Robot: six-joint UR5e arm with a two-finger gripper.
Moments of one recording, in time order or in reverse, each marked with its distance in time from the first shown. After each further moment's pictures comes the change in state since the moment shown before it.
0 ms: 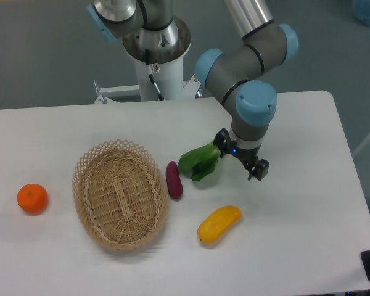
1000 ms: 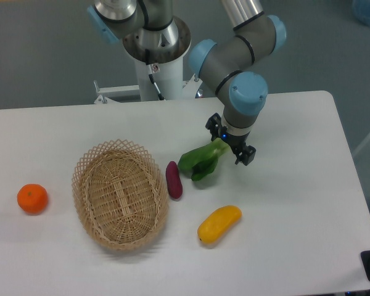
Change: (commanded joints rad) arm -0.008 0.031 -0.097 0.009 0.002 -0.017
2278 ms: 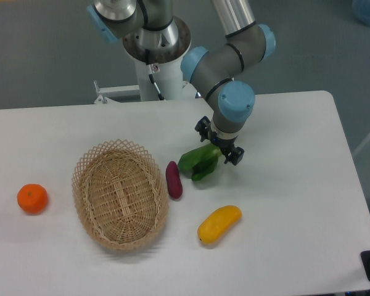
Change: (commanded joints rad) arm -0.028 -0.040 -0.064 0.066 0.000 -0.081
